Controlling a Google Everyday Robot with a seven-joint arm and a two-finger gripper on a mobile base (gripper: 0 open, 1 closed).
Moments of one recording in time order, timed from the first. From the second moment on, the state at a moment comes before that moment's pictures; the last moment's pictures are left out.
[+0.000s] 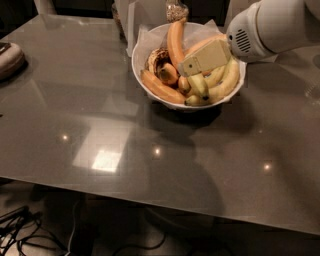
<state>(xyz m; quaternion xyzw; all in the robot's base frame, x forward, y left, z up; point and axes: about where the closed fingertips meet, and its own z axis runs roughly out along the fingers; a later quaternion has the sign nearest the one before) 0.565 -0.129 1.004 -0.28 0.85 0.07 0.44</state>
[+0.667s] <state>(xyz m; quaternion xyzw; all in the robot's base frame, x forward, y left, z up) 0.607 -0.101 0.979 -0.26 0.85 0.14 0.43</state>
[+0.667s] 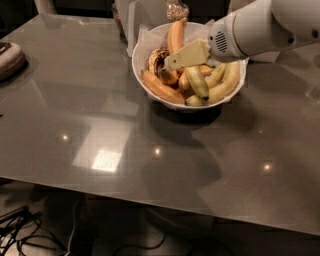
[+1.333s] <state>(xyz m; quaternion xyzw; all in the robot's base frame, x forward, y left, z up) 0.626 -0.091 0.958 -0.24 0.86 0.17 0.41</state>
